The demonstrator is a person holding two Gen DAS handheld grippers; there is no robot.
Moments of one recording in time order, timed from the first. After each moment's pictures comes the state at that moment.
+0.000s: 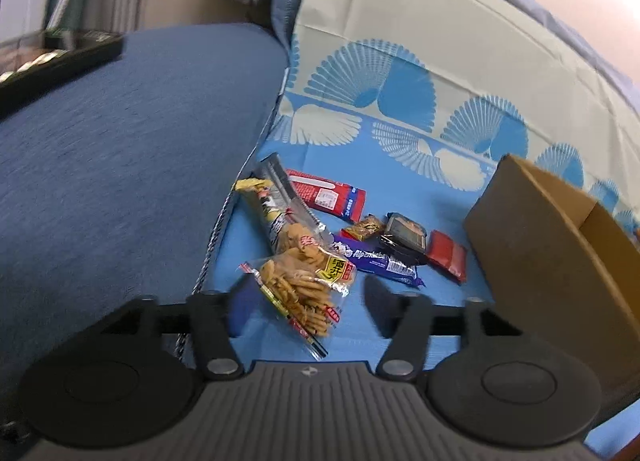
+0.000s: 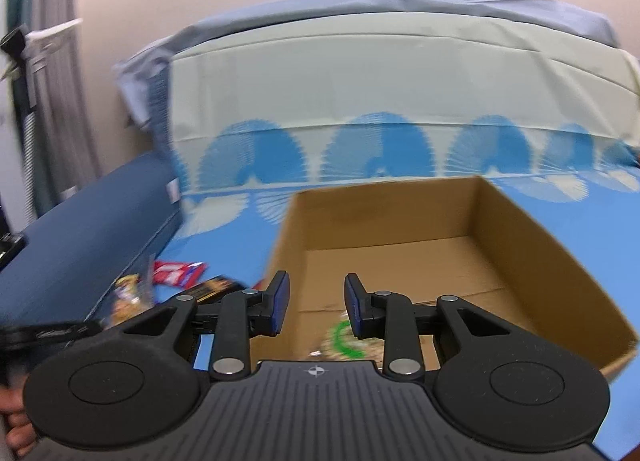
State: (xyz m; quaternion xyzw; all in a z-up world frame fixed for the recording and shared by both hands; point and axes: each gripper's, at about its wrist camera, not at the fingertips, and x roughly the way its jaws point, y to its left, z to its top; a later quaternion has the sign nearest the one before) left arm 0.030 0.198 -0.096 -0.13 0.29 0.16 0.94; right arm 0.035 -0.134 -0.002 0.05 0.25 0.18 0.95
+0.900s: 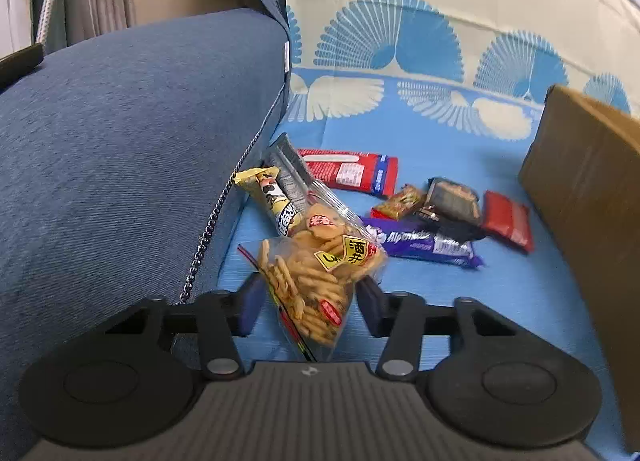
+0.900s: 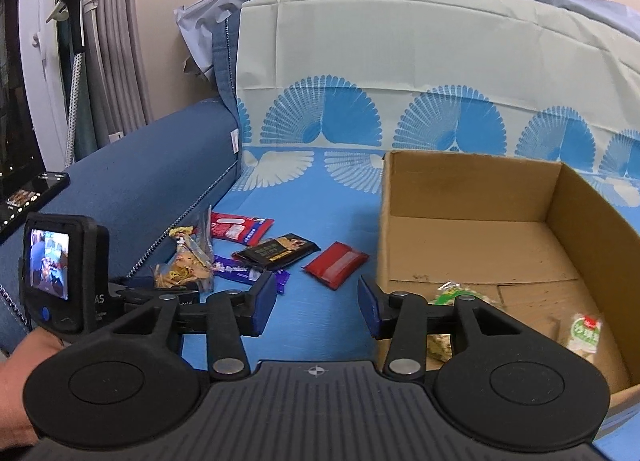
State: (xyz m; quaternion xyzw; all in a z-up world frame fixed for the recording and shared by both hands) left arm 0.086 0.182 -0.129 -0.05 0.33 0.20 0.92; right arm 0.030 -0.062 -0.014 0.01 0.29 0.24 0.93
